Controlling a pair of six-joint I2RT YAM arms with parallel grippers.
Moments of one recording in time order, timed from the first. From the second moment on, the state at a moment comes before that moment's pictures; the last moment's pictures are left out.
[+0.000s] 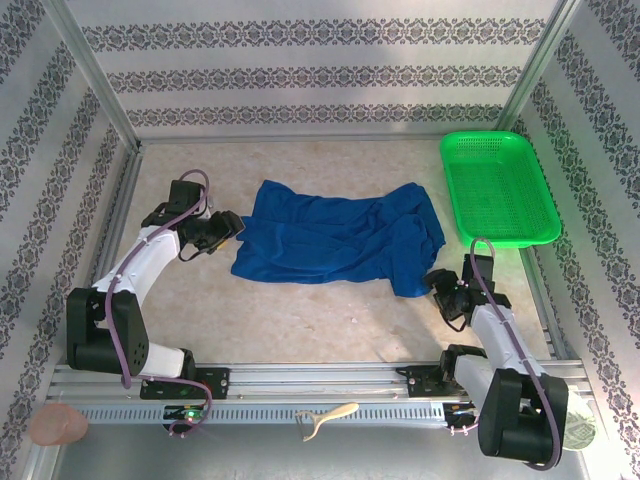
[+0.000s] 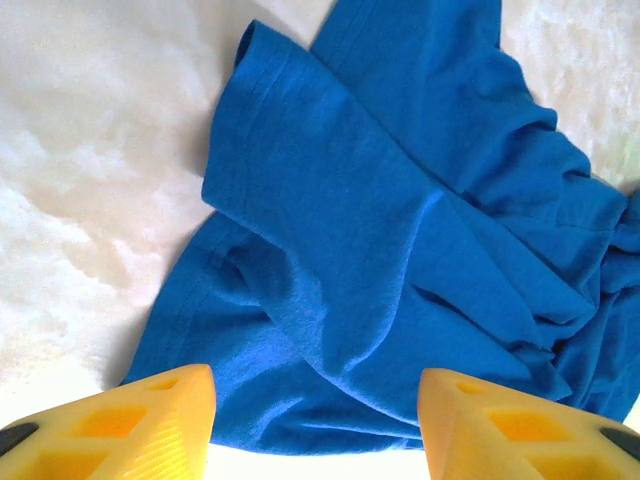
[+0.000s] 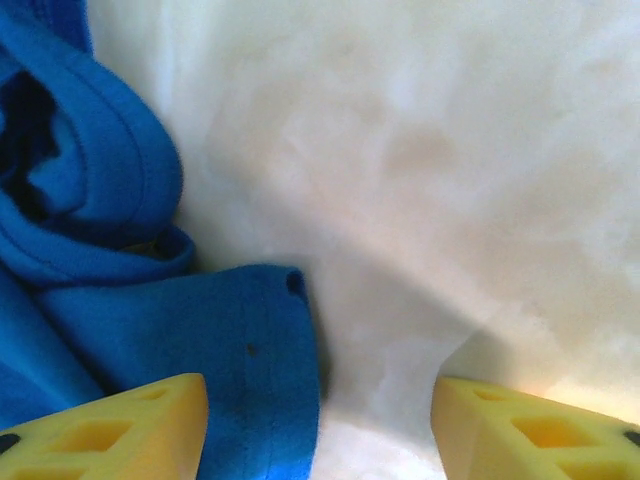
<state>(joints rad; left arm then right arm) -0.04 1.40 0.97 -0.58 0.37 -0.65 -0.19 0.95 0.32 -0.44 -0.30 0.96</state>
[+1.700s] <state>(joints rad) -0.04 1.59 1.01 -0.53 0.37 -0.64 -0.19 0.95 0.25 -0.30 -0.45 1.01</state>
